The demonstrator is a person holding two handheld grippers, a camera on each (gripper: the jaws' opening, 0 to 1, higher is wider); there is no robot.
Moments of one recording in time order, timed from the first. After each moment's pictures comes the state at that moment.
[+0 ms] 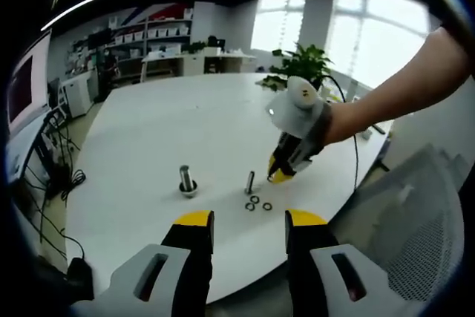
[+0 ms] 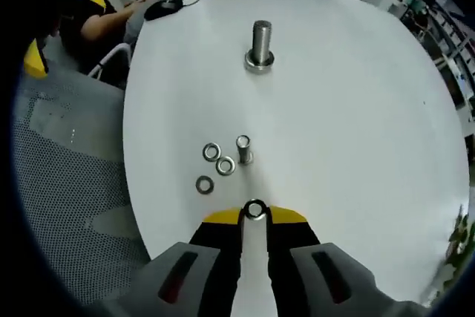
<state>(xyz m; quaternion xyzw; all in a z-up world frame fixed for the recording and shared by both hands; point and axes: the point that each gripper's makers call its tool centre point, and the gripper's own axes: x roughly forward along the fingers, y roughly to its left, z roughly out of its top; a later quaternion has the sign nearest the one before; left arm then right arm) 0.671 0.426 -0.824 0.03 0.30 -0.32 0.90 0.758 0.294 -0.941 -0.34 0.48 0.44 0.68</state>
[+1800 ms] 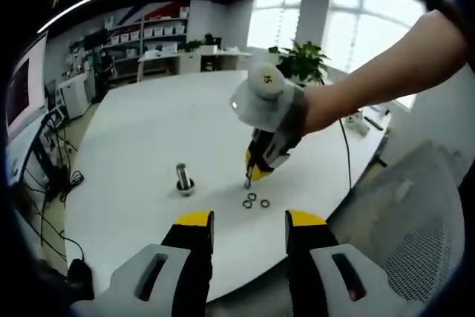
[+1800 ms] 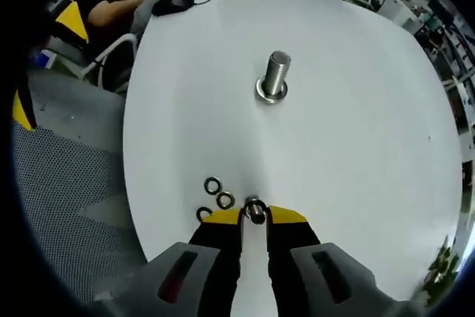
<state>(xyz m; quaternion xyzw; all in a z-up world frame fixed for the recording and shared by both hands) 0.667 0.424 -0.827 0.03 0.31 -0.33 0.89 0.769 0.327 -0.948 -0.39 0.48 0.46 0.64</state>
